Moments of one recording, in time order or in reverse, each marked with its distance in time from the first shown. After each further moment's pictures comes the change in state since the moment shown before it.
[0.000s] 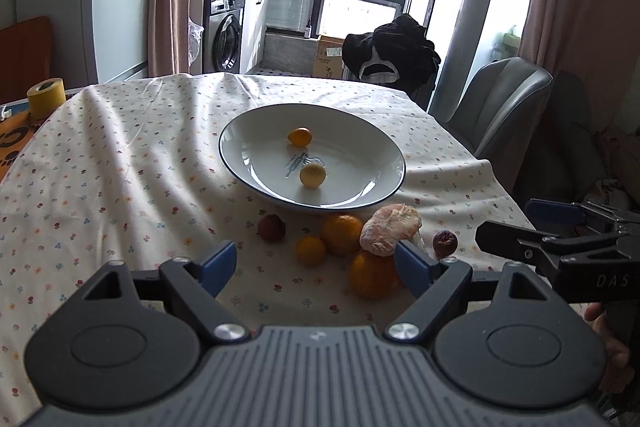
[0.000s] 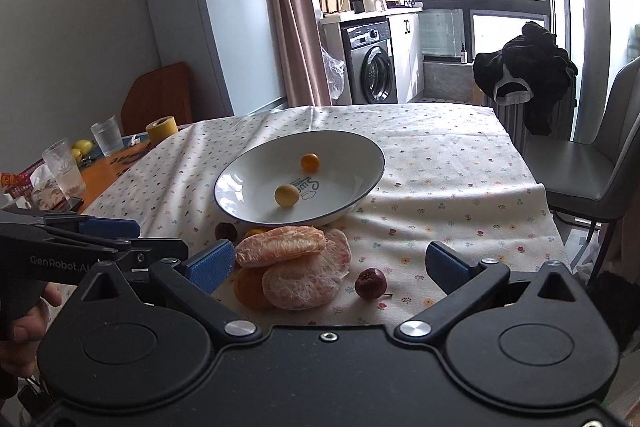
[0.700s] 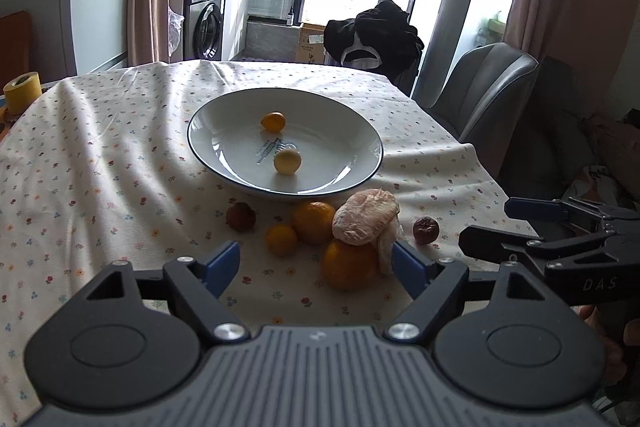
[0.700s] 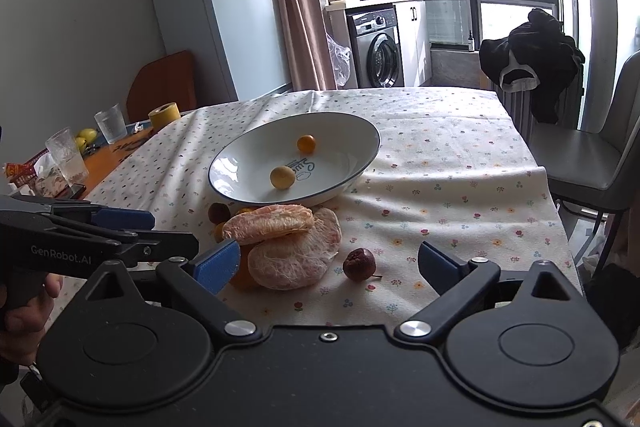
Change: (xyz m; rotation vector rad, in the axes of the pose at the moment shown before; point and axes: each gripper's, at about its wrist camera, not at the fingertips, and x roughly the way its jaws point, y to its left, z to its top) left arm 0.014 -0.015 -0.004 0.022 0.030 -0.052; right arm 0.004 -0.016 -0.009 0.005 0.039 0.031
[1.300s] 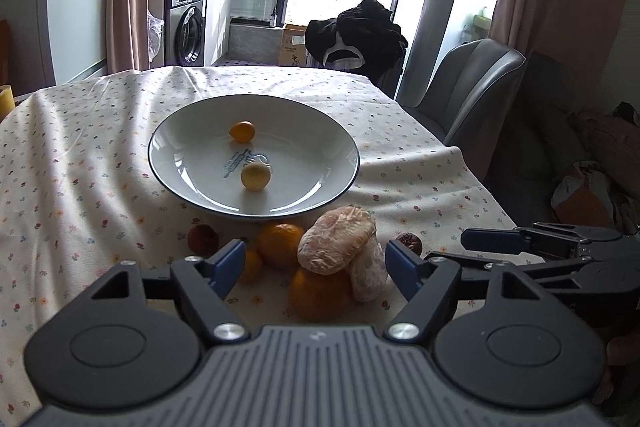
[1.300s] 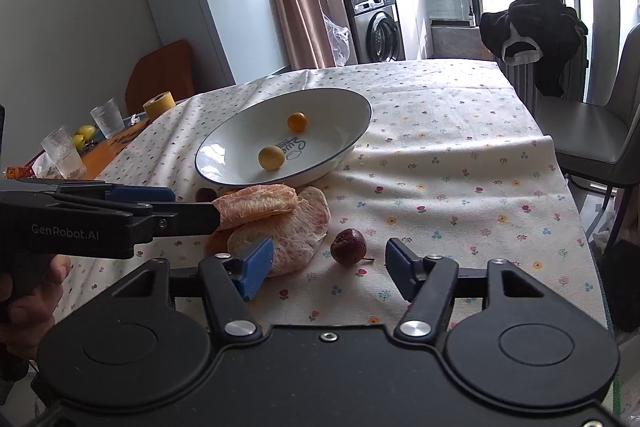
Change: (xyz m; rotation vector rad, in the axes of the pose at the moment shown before) left arm 0.027 -0.016 0.012 0.027 0.000 -0.040; right arm 0.017 -0.017 -0.007 0.044 0.057 0.026
